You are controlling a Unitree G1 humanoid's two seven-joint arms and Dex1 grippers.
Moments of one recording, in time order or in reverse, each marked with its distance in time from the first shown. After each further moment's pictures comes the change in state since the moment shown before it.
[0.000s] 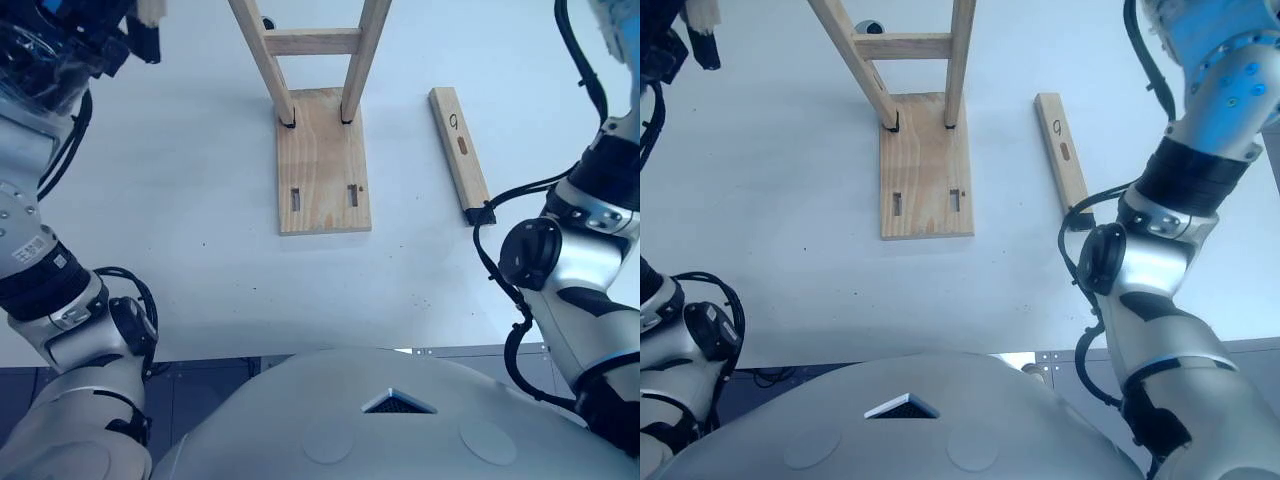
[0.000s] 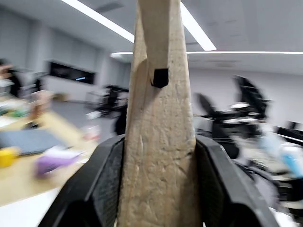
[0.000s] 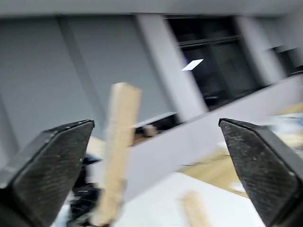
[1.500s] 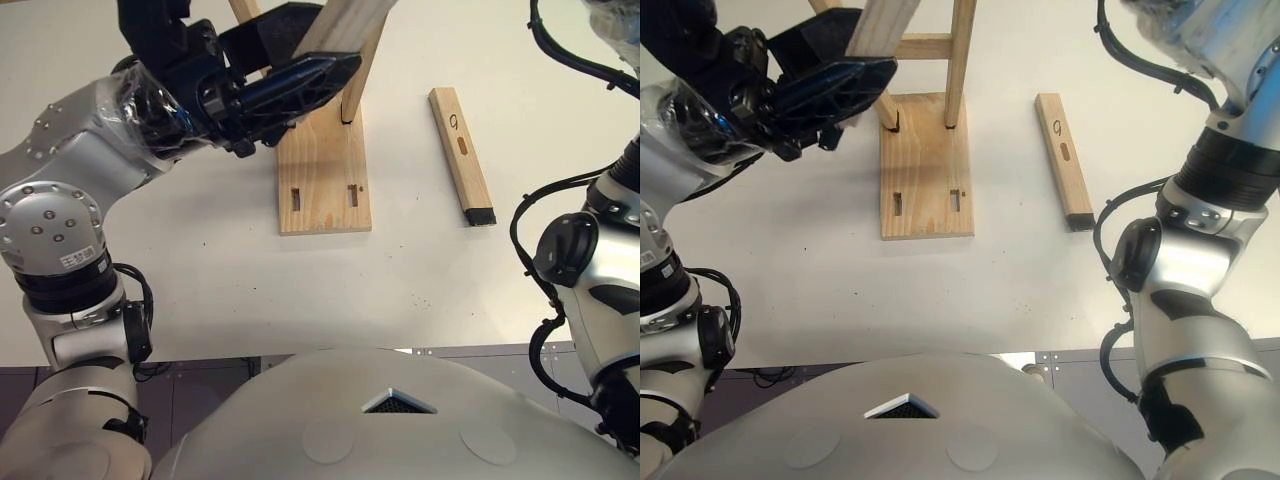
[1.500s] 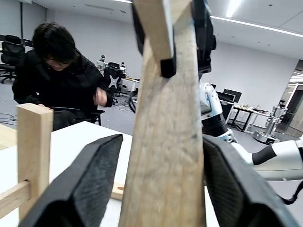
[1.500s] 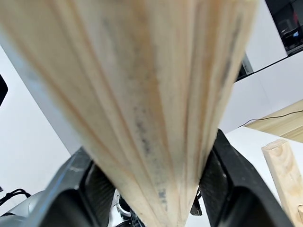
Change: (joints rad) left arm 0.044 0.021 -0.283 -0.060 -0.013 -0.016 -0.080; right arm 0.020 -0.154 0.087 0.019 0.290 0.237 0.026
